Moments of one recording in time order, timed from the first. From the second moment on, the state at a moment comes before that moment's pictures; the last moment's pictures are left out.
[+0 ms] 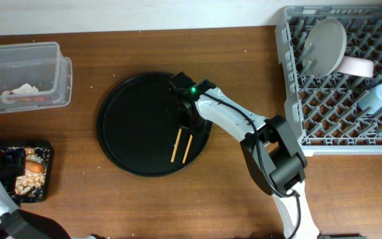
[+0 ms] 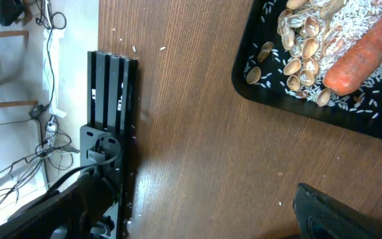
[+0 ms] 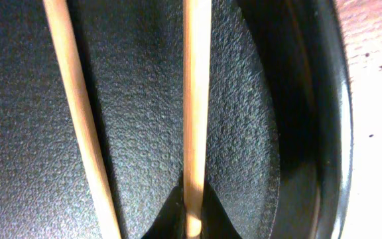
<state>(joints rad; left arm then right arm) 0.68 1.60 1.52 -1.66 -0.22 -1.10 0.61 2.26 1.74 -0.96 -0.03 0.92</state>
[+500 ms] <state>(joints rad) 0.68 1.60 1.52 -1.66 -0.22 -1.10 0.15 1.98 2.05 -1.29 -0.12 0.35</state>
